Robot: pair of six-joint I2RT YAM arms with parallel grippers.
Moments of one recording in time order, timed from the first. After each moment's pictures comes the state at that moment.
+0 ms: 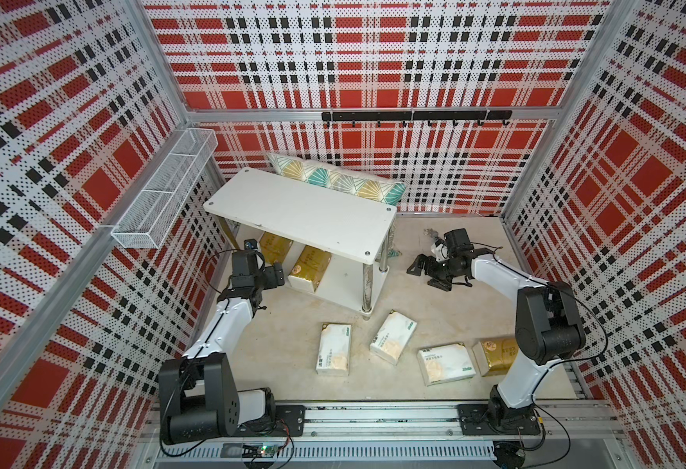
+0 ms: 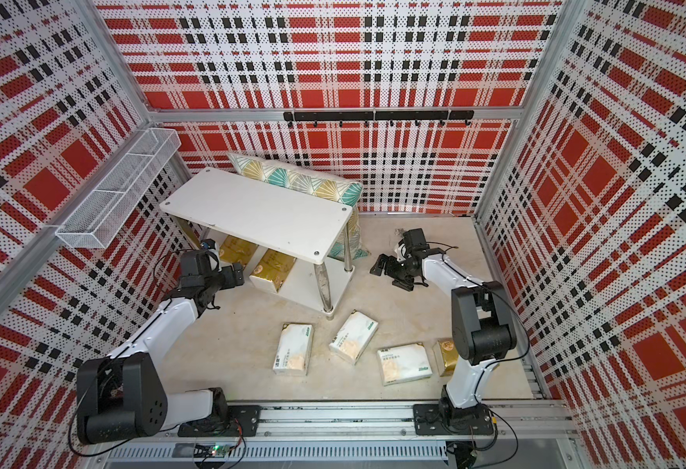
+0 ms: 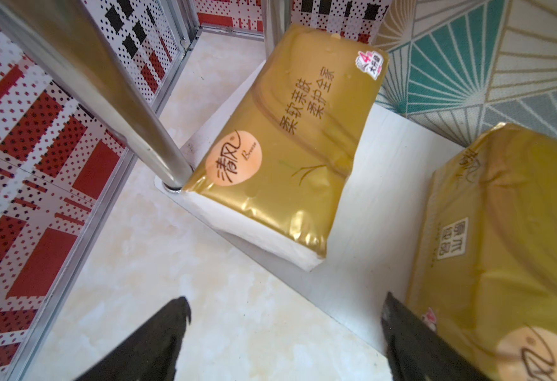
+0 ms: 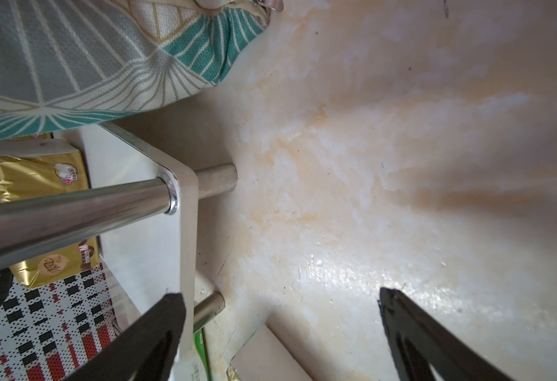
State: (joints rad) left arm 0.12 1.31 0.79 -0.15 -0.03 -0.08; right arm 0.21 1.77 1.23 -0.52 -0.47 0.53
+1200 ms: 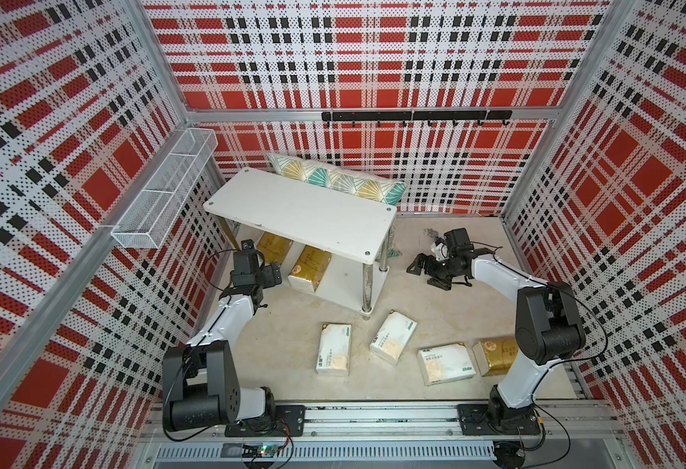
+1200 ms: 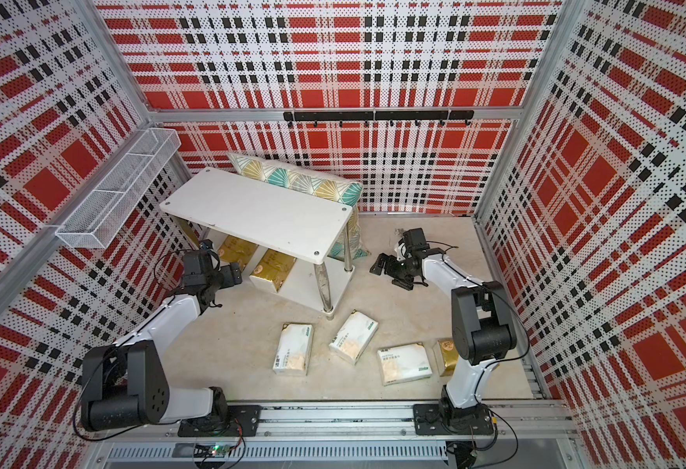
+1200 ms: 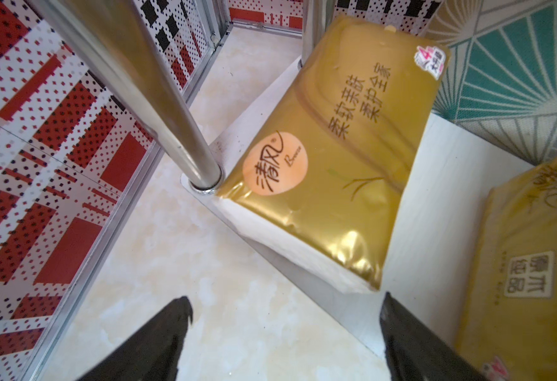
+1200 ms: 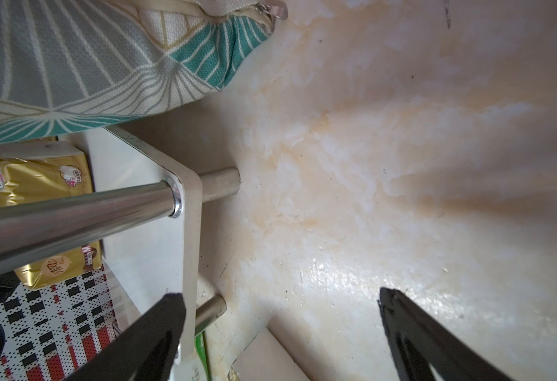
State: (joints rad) left arm 0.13 1.37 0.79 -0.09 -0.11 -0.10; right arm 0.21 1.77 1.23 -0.50 -0.47 0.53
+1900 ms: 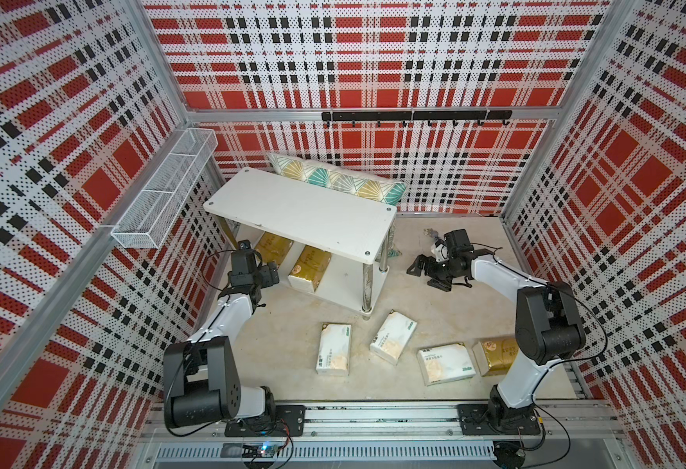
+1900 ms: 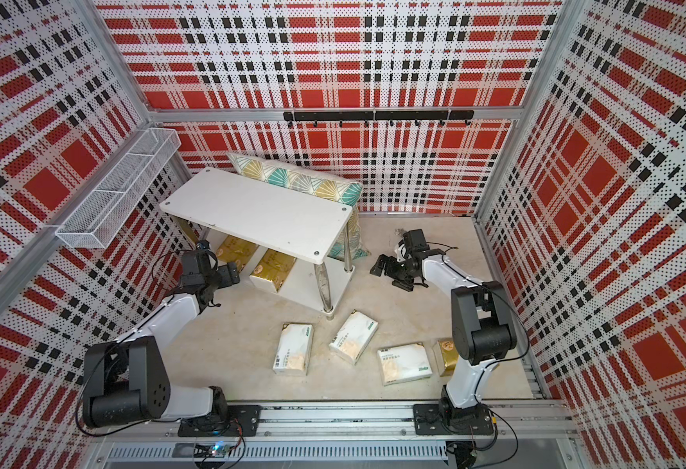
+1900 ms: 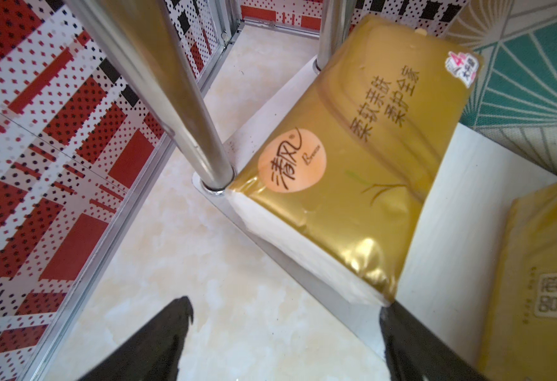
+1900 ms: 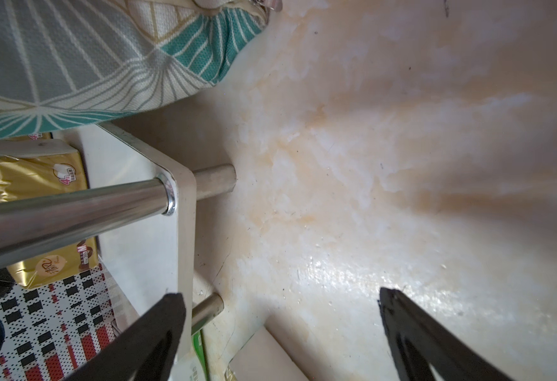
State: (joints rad) left arm 0.16 1.39 0.79 -0.07 -0.11 -0.10; right arm 0.21 1.77 1.21 -0.50 -0.47 0.53
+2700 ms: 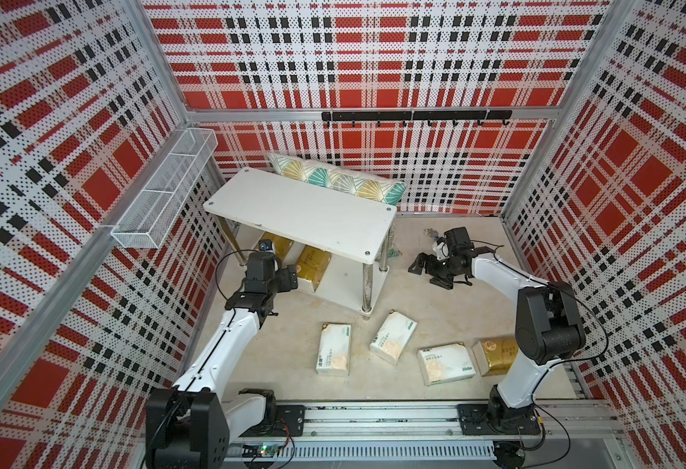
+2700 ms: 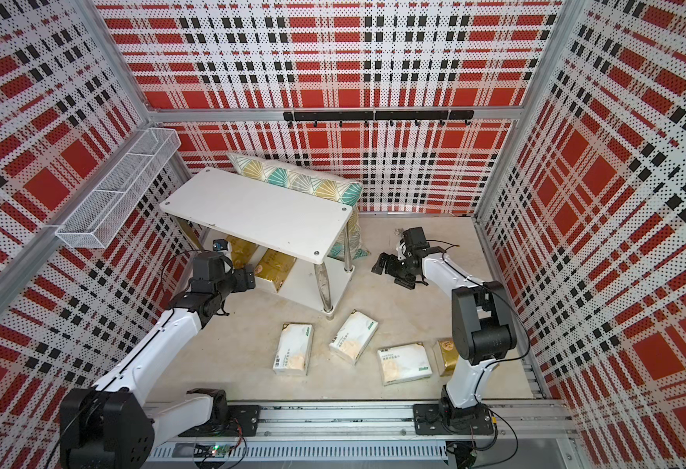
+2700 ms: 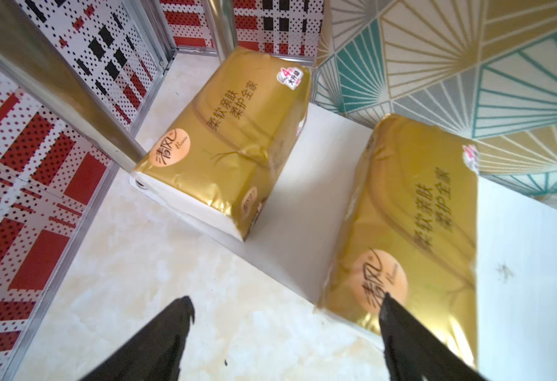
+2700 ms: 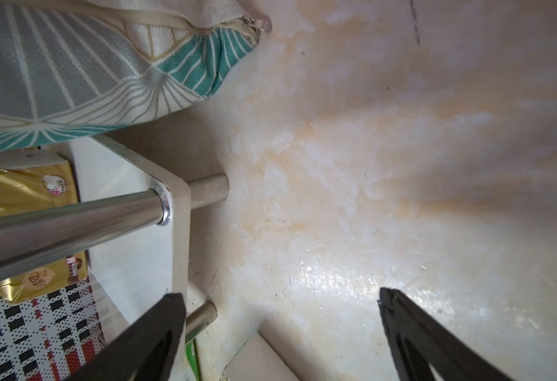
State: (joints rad) left arm -0.08 1.13 0.79 -0.30 -0.16 -0.15; right arm 0.21 1.77 1.25 -0.53 -0.41 0.52
